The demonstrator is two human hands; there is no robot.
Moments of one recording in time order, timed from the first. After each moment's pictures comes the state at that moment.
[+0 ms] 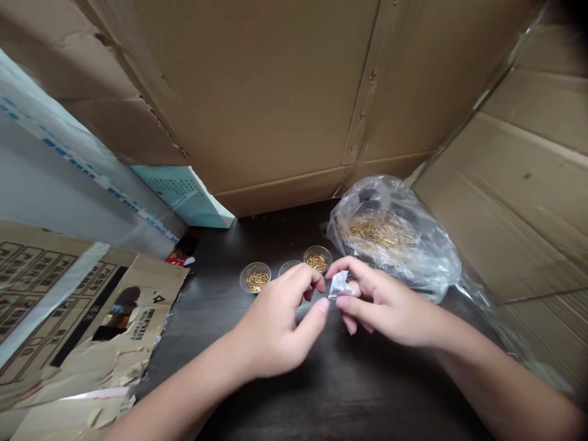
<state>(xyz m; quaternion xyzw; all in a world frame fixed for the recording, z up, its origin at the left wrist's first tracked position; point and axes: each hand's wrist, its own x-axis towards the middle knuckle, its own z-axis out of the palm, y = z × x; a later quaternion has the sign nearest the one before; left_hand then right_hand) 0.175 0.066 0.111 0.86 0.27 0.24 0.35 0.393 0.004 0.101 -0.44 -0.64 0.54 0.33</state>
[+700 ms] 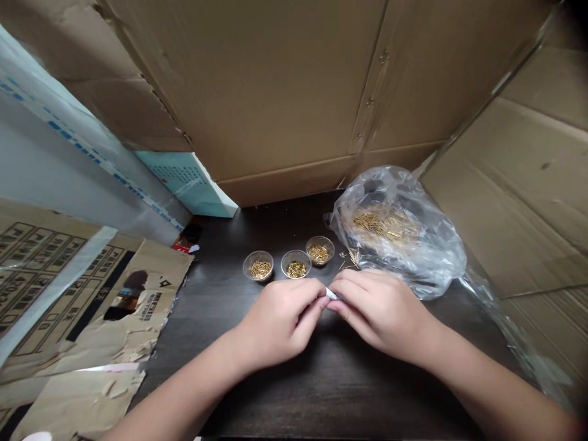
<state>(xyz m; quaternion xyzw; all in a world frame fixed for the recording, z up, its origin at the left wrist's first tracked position) 0.168 0.056 0.090 0.91 0.21 0.22 0.29 0.380 -0.011 0.091 -0.47 -0.84 0.00 0.26</state>
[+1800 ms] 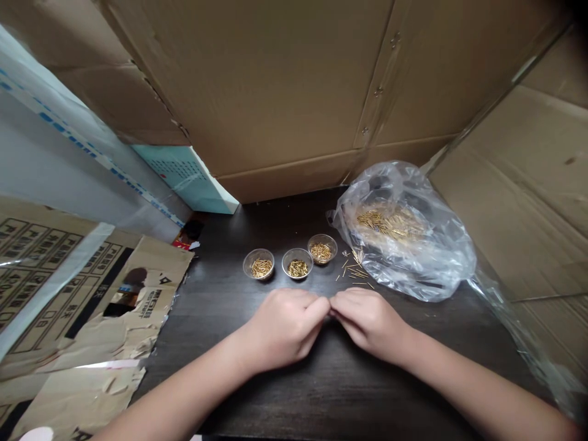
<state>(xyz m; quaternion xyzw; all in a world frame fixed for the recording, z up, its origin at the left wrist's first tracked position) 0.168 0.057 0.056 0.97 0.13 0.20 0.06 0.377 -0.008 0.023 -0.42 -0.84 0.11 0.34</state>
